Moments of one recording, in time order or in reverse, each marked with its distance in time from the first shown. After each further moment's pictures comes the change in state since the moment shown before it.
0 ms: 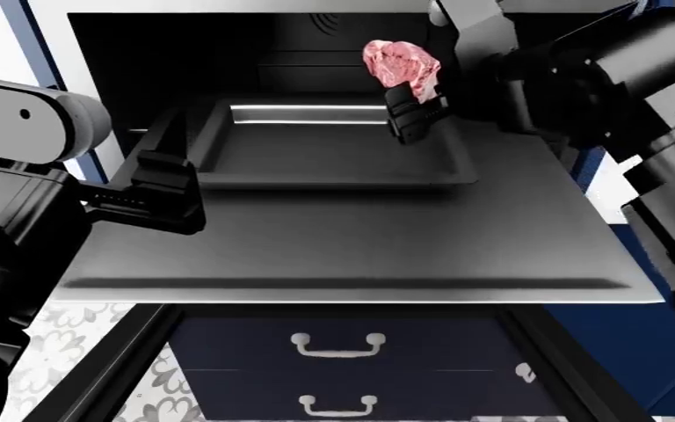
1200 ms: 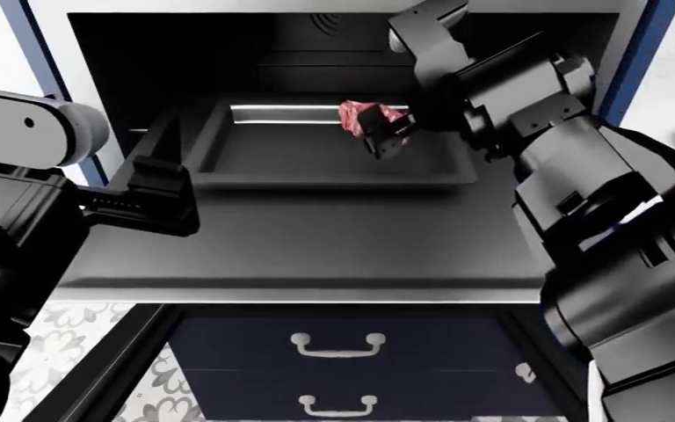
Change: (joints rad) left arm 0.057 -0.023 -0.007 -0.005 0.067 0.025 0.058; right arm 0.000 -0.311 -0.070 0.582 -0.291 -0.251 -0.370
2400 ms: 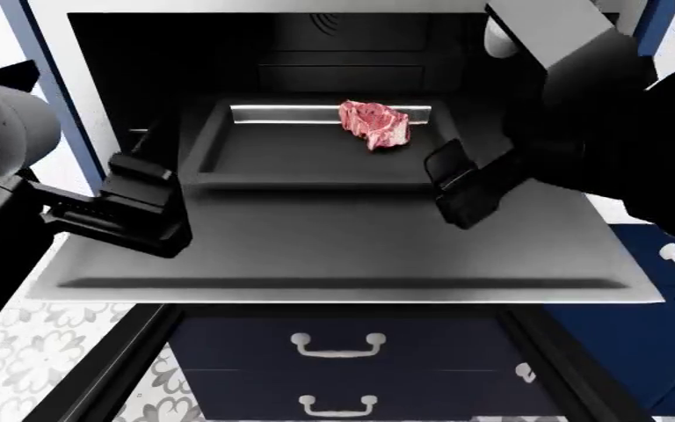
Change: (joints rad) left arm -0.211 -0.087 0.038 0.057 -0.284 0.017 -0.100; right arm 0.051 0.685 0.283 -1.335 1.271 0.704 1.296
